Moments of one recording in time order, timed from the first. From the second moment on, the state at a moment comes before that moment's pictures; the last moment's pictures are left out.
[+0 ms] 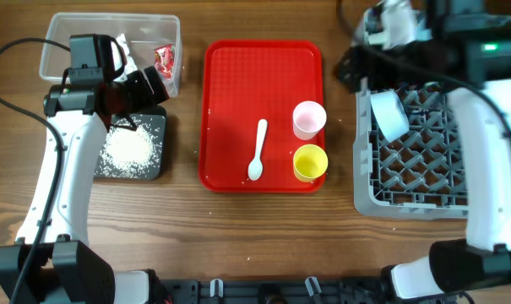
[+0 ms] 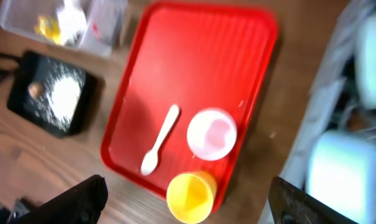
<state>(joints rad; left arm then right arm) 0.05 1.56 1.33 -0.81 0.11 -0.36 0.13 1.66 1.90 -1.34 -0.38 -0.01</state>
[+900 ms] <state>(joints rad) 0.01 1.56 1.33 -0.73 0.36 -0.33 -0.12 1.50 1.81 -1.15 -0.18 0.02</state>
